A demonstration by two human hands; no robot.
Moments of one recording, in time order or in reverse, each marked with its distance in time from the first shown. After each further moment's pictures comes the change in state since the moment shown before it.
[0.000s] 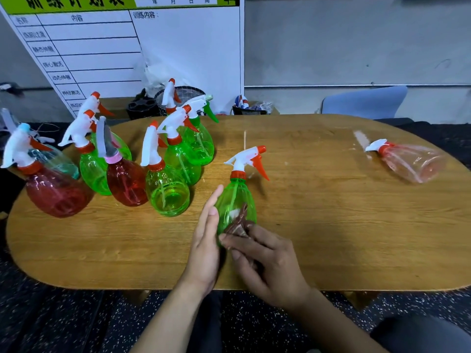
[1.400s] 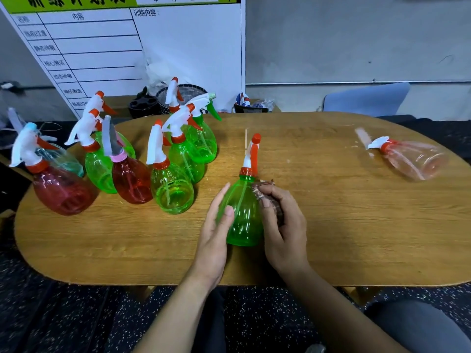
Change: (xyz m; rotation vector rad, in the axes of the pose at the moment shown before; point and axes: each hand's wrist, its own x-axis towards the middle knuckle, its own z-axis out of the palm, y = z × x) left_hand 0.003 -0.006 -0.004 0.038 -0.093 0.006; right_hand 0.028 0.014 0.004 0.140 0.314 0.401
